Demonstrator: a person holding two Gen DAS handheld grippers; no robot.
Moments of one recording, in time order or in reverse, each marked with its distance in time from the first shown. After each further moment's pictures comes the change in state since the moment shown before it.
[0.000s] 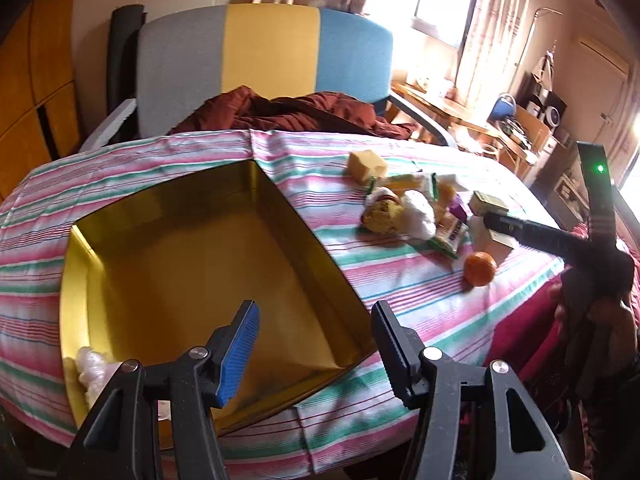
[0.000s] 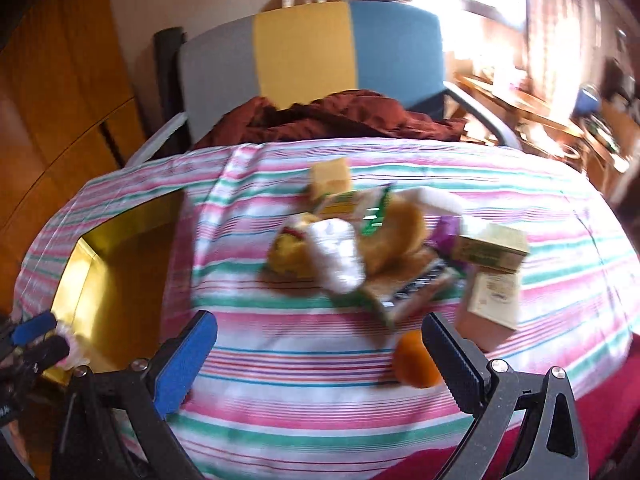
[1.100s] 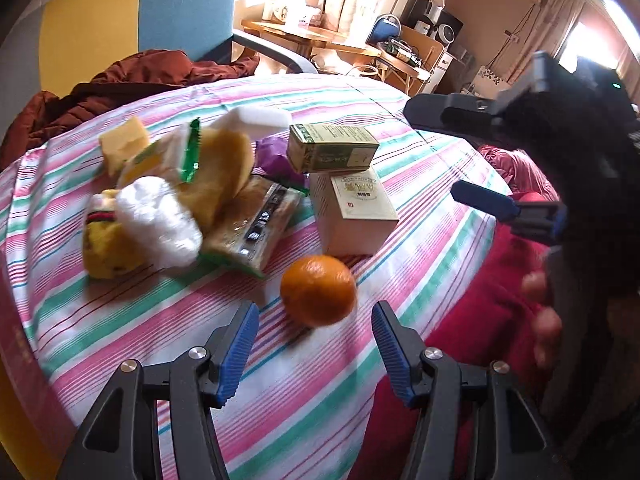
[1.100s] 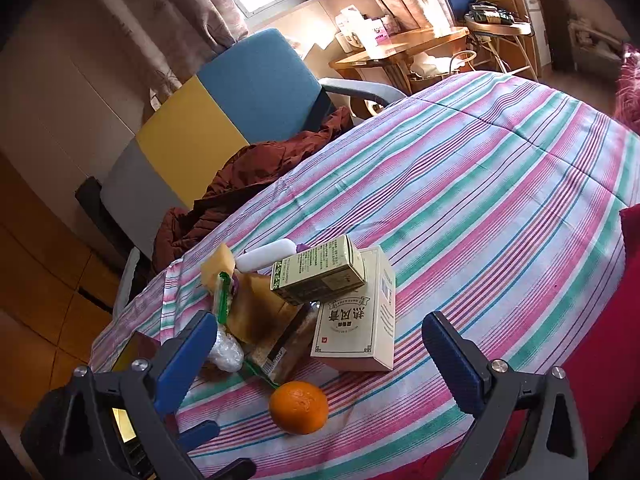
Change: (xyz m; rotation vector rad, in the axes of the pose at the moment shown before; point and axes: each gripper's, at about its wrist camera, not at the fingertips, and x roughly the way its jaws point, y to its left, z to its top) left arm 0.143 -0.187 0.036 0.276 0.207 -0.336; right arm -0.011 -0.151 -0.004 0.529 -0.107 0.088
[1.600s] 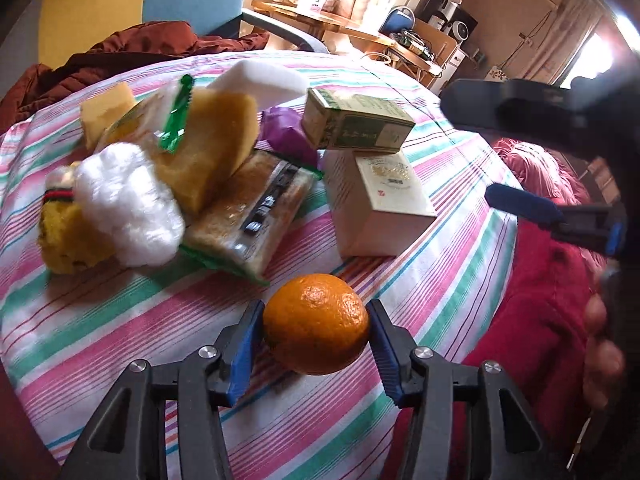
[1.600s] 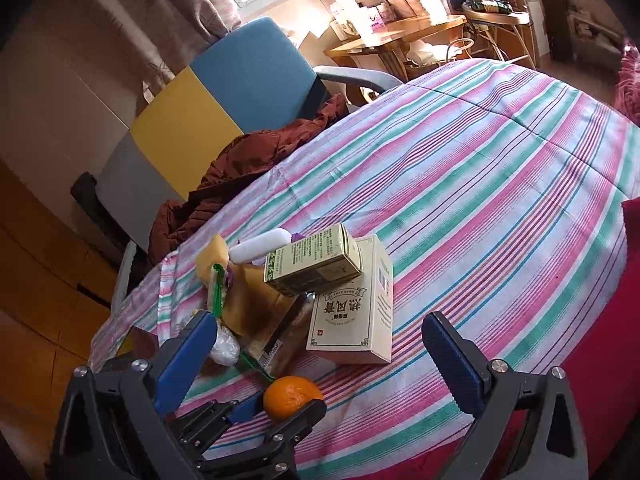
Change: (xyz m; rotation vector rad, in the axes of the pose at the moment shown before) left arm 0.035 0.020 -0.006 -0.062 0.038 -0.019; right arm 0.014 0.007 0.003 -0.032 0.103 -0.057
